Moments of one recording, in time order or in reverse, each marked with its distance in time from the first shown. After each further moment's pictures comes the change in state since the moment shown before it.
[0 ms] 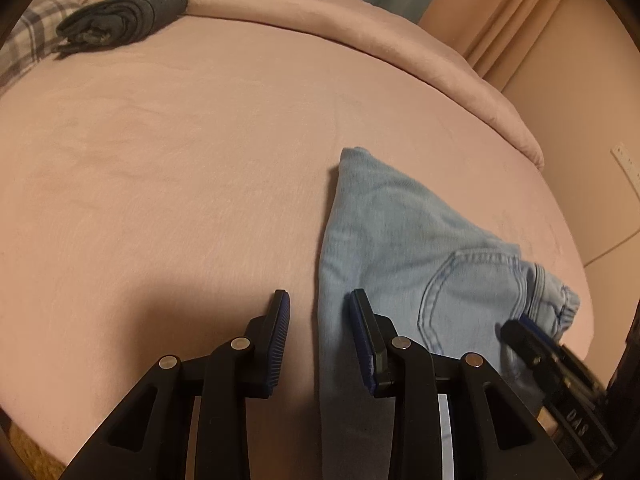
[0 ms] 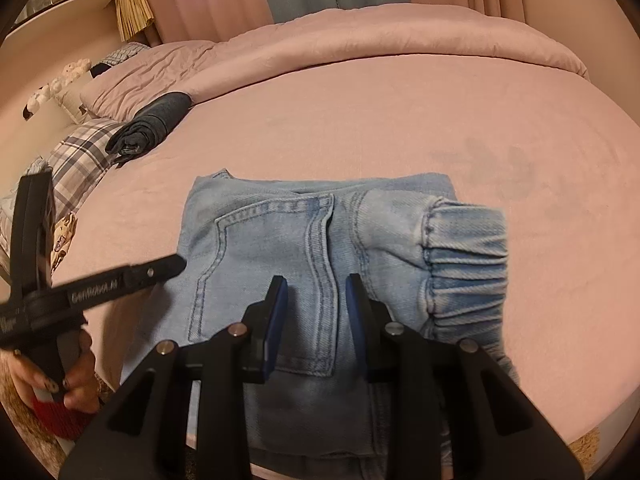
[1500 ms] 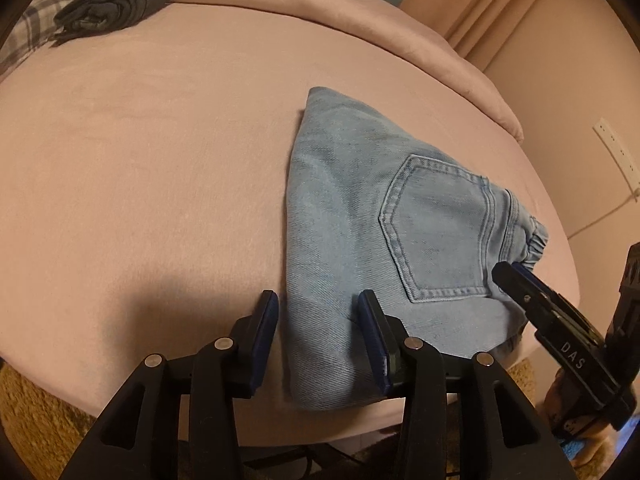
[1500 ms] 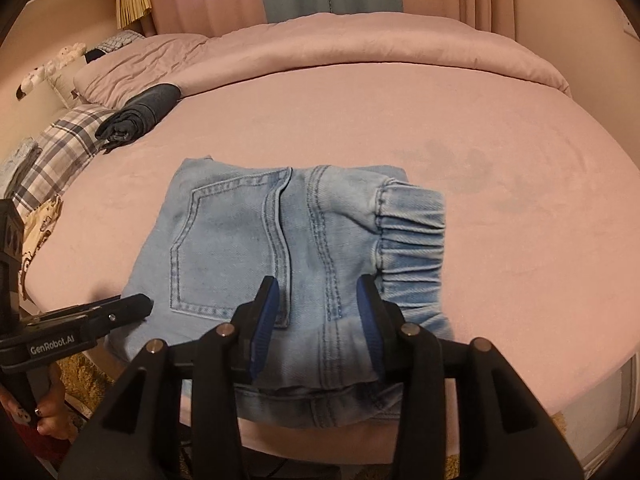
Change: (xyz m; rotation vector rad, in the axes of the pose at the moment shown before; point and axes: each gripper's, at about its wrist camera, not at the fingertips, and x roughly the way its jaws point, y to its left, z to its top) left arm -0.027 -0.001 -0.049 0.030 0.057 -0.053; right arm -0.031 -0.017 -0.015 -0.042 -0.011 -0.079
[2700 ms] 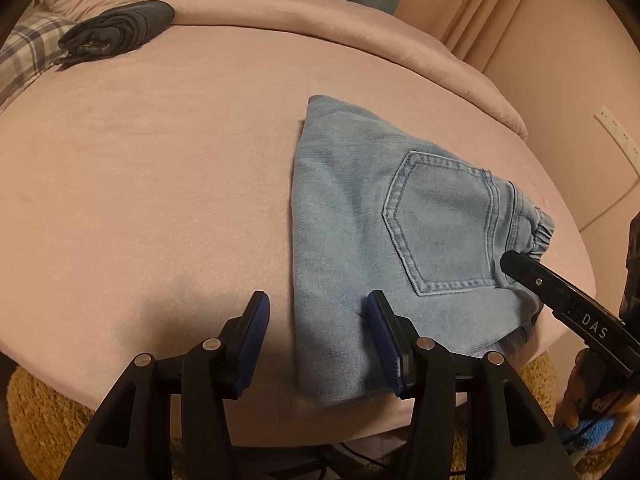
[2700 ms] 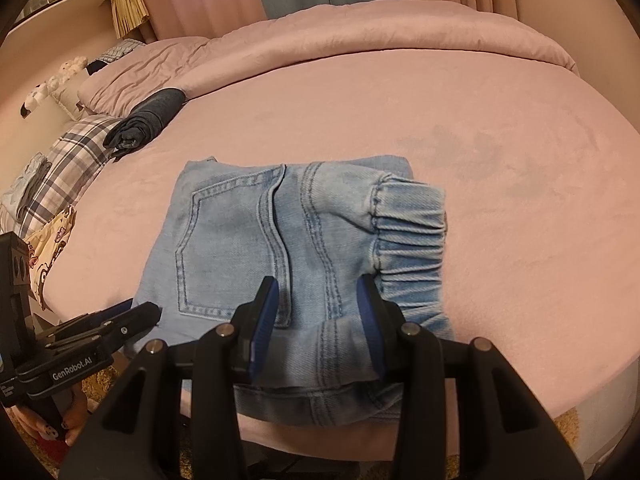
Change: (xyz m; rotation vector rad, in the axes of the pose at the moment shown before) left arm 0.000 -0.015 -0.012 0.037 -0.057 0.055; right arm 0.004 -0.006 0.003 0.047 0.037 0.060
